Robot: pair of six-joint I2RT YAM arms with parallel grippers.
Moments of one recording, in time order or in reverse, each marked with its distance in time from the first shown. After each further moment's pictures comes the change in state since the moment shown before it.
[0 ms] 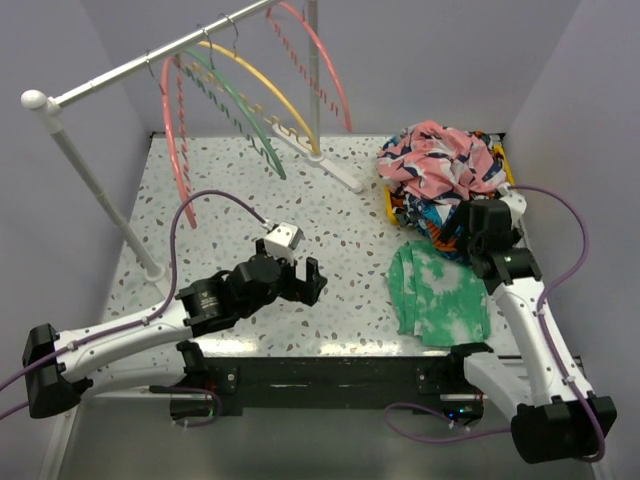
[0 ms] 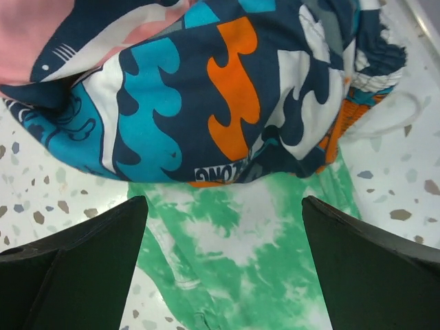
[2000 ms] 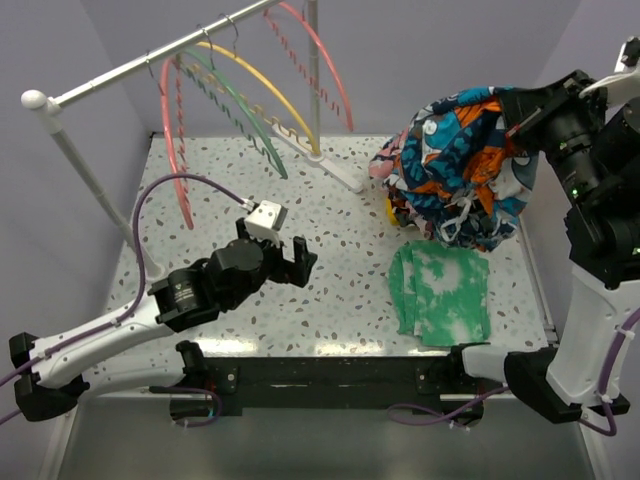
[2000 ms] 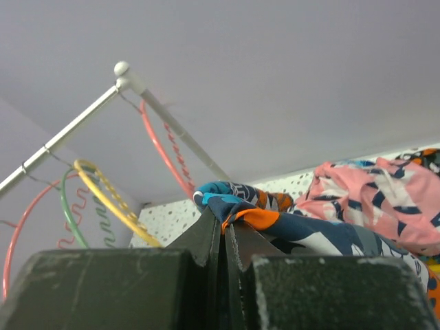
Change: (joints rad) left arm 0.000 -0.037 0.214 -0.158 -0.118 0.066; right arm 0.001 0.366 1.376 -0.229 -0.360 -0.027
